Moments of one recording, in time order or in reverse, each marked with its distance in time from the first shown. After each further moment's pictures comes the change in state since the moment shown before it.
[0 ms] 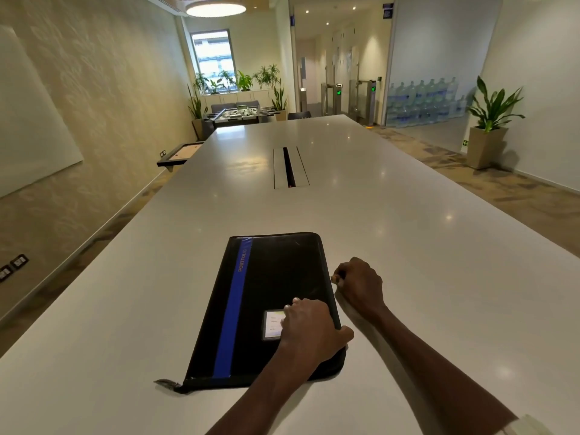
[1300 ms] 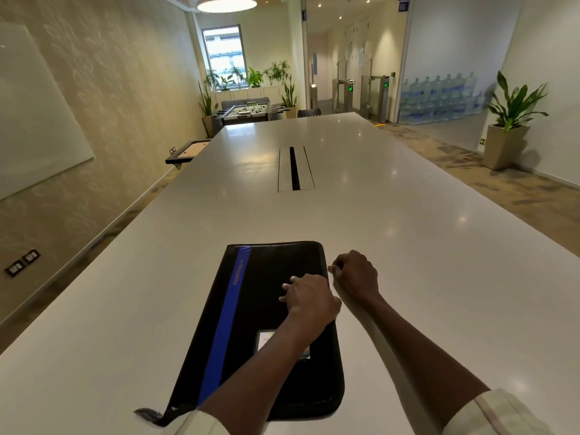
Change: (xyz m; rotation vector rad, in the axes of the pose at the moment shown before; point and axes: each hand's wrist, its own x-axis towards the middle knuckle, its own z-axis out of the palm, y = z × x) left_hand 0.100 0.021 -0.007 0.112 -0.038 -0.146; right_hand 0.077 0.009 0.028 0.083 -0.026 0.000
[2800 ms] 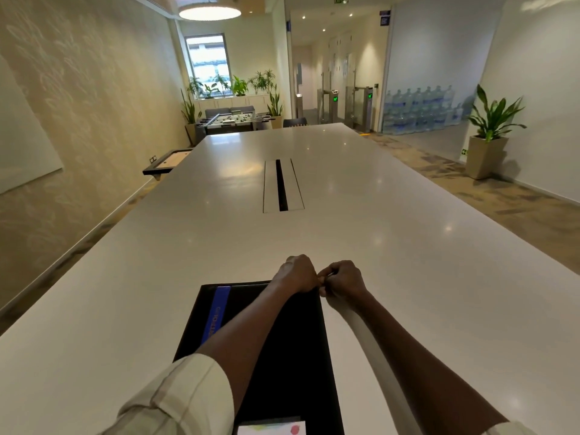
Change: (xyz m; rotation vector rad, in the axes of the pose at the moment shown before) left_hand 0.176 0.002 -0.040 -0.253 -0.107 0.153; right_hand 0.102 -0.003 0.017 0.496 -0.187 0.245
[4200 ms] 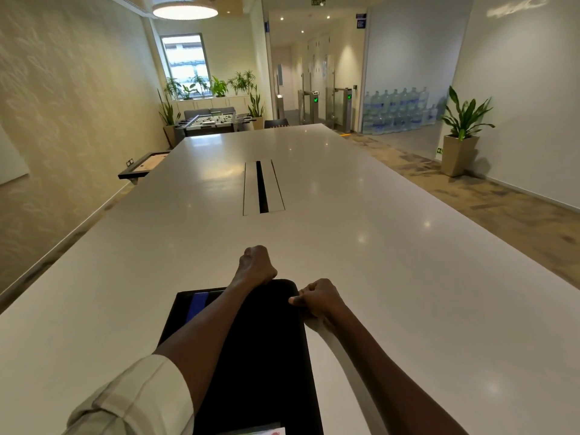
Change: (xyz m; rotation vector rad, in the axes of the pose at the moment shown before) left_hand 0.031 -0.030 -0.013 0.011 0.222 -0.149; right_hand -0.030 0.002 0.008 0.068 -0.123 0.207
